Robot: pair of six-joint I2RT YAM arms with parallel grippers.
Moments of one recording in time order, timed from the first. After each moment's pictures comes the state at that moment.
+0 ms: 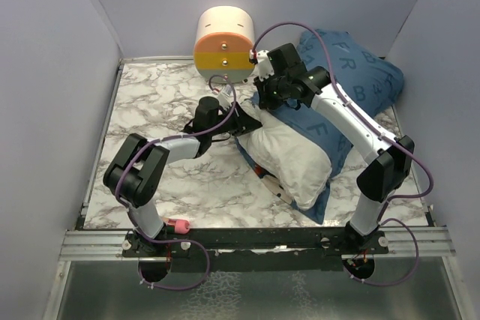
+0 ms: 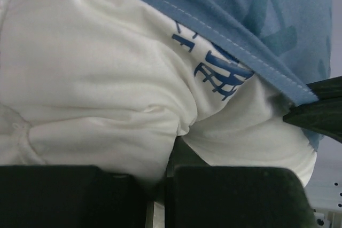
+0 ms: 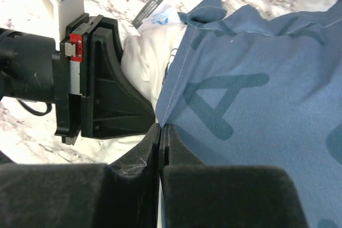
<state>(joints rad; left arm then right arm) -0.51 1.73 0.88 0.58 0.54 -1.01 0.64 1.80 1.86 -0.87 -0.09 -0.01</state>
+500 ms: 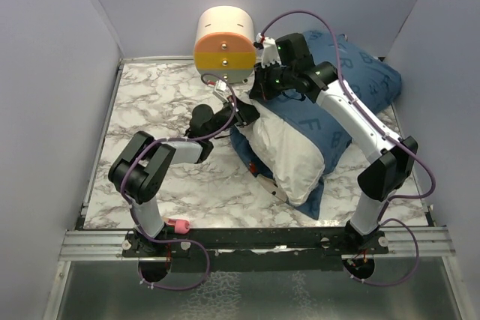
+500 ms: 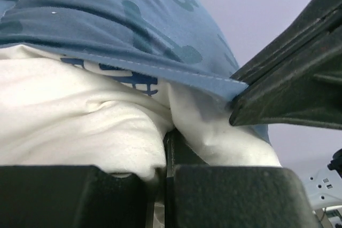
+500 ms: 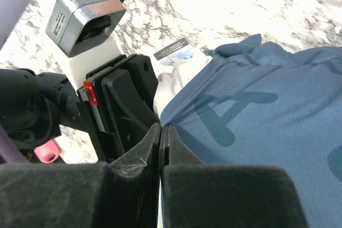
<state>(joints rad) -0.53 1.78 0.84 1.07 0.48 -1.08 0.60 1.79 1.88 -0.75 -0.30 0.13</state>
